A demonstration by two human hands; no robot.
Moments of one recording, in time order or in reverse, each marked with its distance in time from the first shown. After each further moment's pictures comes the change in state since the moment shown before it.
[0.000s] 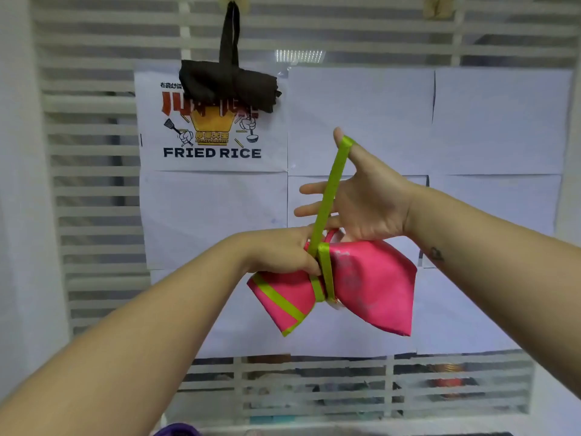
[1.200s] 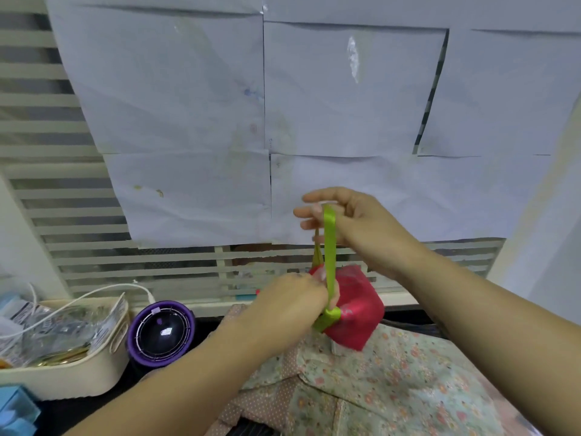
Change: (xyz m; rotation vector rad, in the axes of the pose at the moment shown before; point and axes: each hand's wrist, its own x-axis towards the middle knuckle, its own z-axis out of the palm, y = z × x) left_hand -0.026 -0.078 0.219 0.611 0.088 0.198; right_hand -0.018 0.199 0.019 -0.113 0.324 -0.217
